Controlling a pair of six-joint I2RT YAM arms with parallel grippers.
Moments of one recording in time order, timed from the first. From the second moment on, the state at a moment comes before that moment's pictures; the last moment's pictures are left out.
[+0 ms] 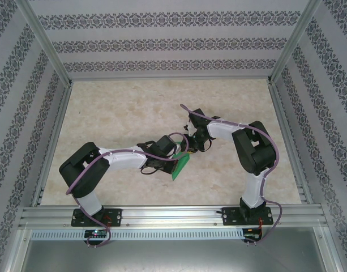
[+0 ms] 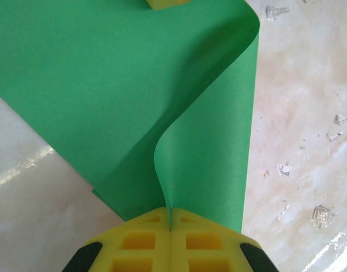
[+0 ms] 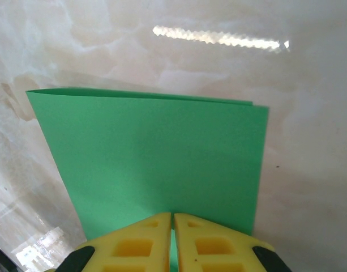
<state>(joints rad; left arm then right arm) -0.86 1.72 0.91 -0.28 0.18 -0.45 0.48 1.92 1.14 -0.56 -0.50 0.43</state>
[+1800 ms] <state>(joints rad) -0.86 1.73 0.91 -0.28 0.18 -0.43 0.56 1.59 0.76 -0.16 -0.60 0.77</state>
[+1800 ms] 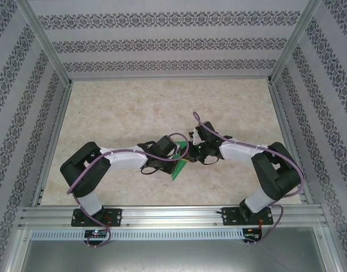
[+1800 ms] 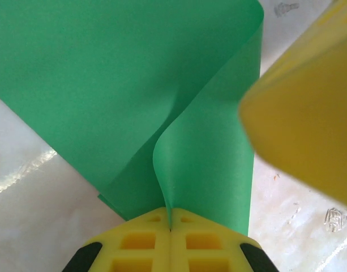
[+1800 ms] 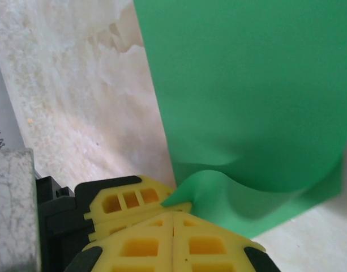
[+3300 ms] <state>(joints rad) -0.86 1.75 0.93 -0.28 0.17 -0.40 0.43 1.69 0.71 -0.13 -0.63 0.71</state>
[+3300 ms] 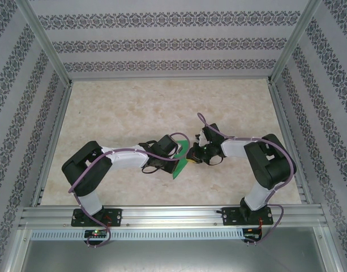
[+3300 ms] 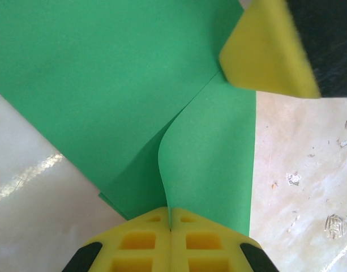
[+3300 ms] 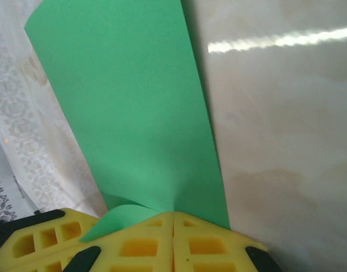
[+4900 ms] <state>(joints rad) -0.86 1.79 0.98 -0.30 0.16 -0.43 0.59 1.46 0.47 0.19 -0.47 1.08</state>
